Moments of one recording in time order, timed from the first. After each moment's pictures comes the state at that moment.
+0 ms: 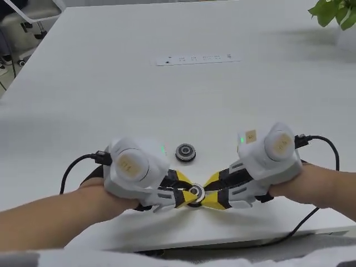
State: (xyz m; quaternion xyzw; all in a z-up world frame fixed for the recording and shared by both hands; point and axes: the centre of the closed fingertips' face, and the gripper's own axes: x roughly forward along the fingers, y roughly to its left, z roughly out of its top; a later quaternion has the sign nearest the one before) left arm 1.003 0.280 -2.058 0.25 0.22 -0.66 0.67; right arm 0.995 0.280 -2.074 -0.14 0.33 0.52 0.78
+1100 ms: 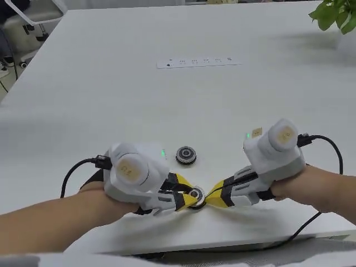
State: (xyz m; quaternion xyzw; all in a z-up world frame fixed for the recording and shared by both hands) left arm 1.003 0.281 -2.057 0.25 0.22 -0.66 0.67; right arm 0.996 0.273 -2.075 -0.03 0.38 0.49 0.78
